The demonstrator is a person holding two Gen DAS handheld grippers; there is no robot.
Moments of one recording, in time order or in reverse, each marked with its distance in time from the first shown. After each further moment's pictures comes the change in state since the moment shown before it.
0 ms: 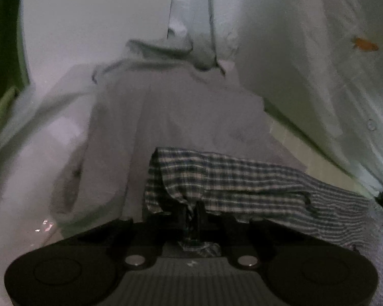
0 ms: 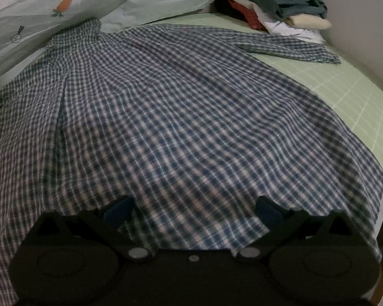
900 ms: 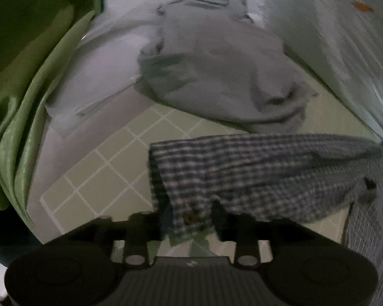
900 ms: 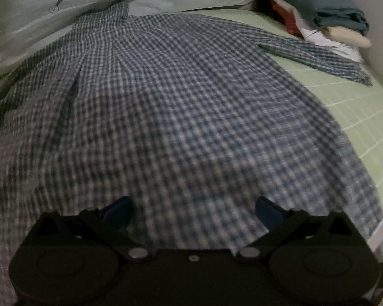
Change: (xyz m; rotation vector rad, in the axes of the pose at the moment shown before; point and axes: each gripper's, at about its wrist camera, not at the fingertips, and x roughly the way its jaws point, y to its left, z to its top) left arm -0.086 0.008 -0.126 -0.052 0.175 0.116; right arm 0.000 -0.053 0.009 -0.213 0.049 0.124
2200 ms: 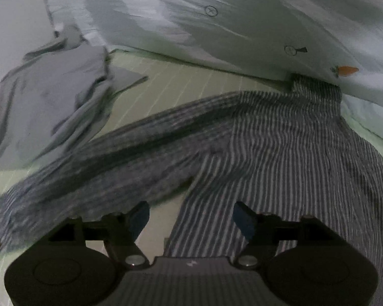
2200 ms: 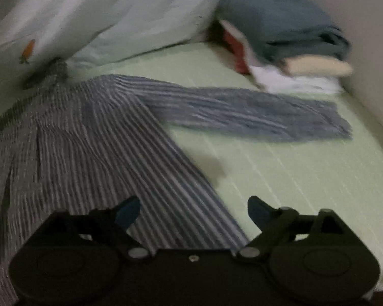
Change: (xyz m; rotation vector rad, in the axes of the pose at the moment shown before) left arm 0.005 -0.306 -0.025 0.387 -0.019 -0.116; right arm 0.035 -0.123 0.132 0.054 -0.081 0.006
